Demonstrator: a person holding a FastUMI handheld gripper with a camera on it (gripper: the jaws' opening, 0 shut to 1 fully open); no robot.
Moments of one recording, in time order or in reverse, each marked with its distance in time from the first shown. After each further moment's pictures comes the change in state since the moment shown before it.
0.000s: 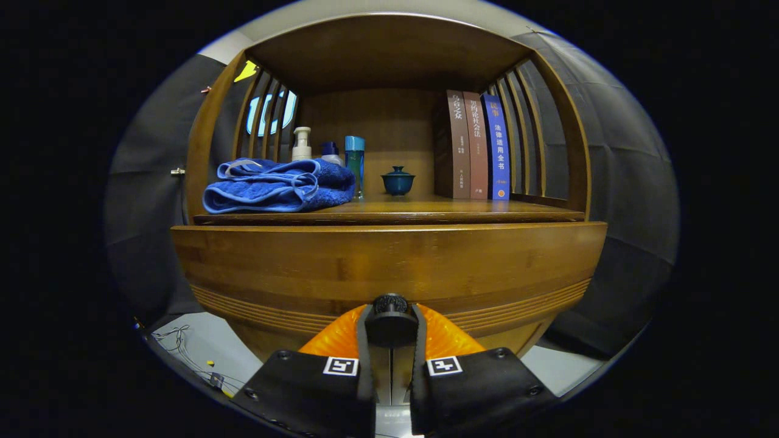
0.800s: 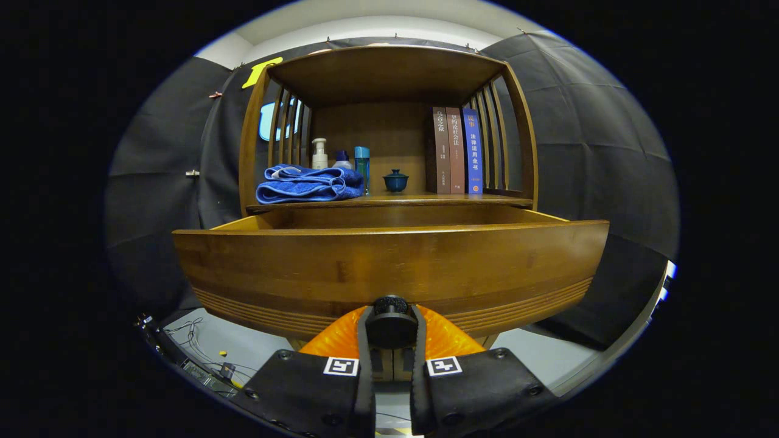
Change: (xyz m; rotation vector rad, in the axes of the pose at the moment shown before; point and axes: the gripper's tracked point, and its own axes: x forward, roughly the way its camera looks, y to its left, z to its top) arm -0.116 -0.003 -0.019 0.020 0.012 0.012
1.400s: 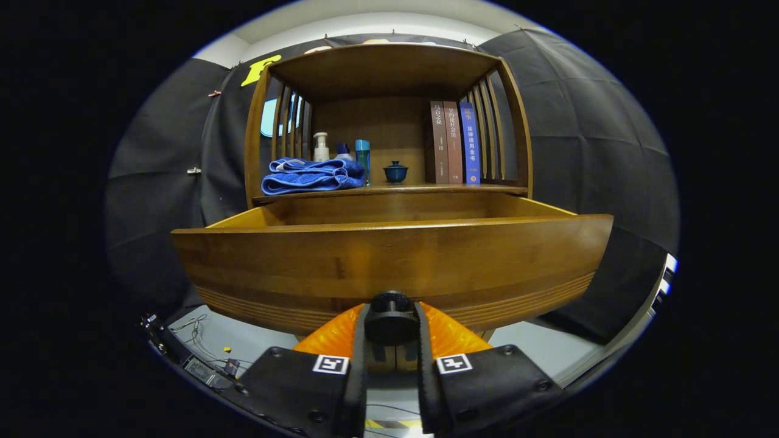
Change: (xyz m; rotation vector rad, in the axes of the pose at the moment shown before) arm -0.019 0.001 -0.009 0.043 0.042 0.021
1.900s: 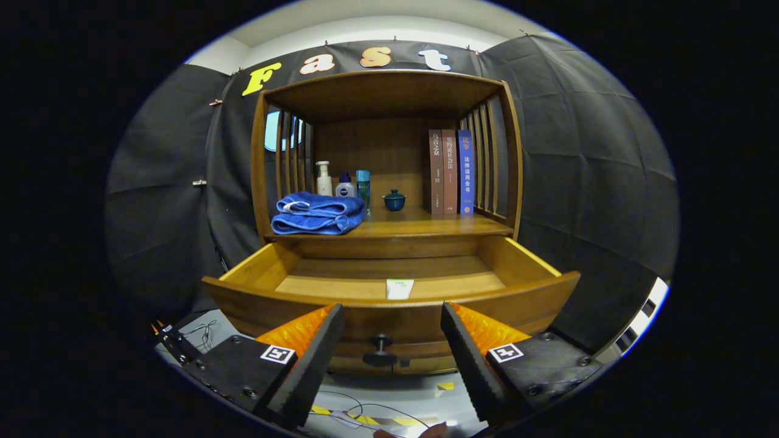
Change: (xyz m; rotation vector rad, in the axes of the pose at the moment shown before) arm -0.034 -0.011 0.109 -0.047 0.014 0.005
